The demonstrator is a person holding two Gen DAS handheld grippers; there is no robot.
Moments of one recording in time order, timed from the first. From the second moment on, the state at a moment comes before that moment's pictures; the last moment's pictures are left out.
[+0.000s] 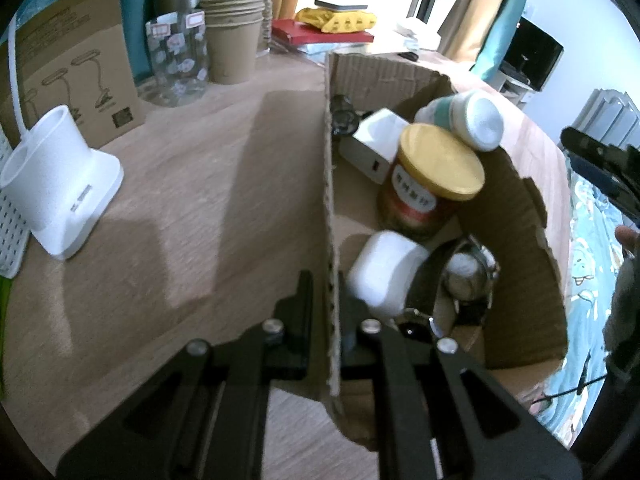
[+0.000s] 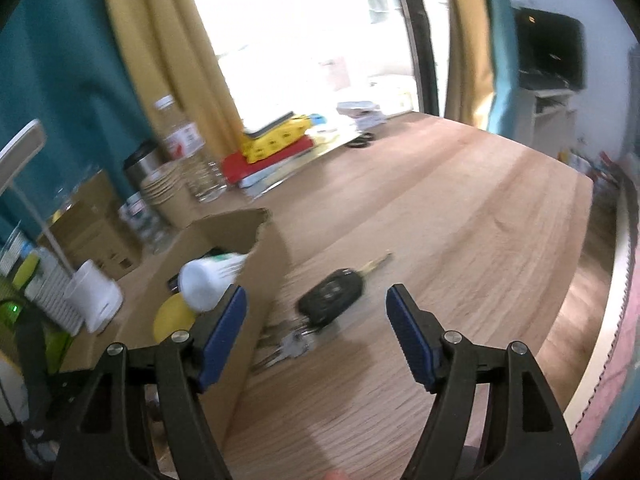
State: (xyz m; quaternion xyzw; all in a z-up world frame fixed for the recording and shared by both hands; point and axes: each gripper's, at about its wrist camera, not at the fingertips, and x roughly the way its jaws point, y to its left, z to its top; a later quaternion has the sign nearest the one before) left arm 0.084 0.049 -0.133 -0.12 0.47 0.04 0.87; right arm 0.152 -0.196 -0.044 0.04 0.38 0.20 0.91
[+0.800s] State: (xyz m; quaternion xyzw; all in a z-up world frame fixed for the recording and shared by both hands) left arm 0.084 0.047 -0.133 -0.12 0.47 0.03 0.87; right arm 0.195 -0.165 -0.081 0.02 0.42 0.17 0.89
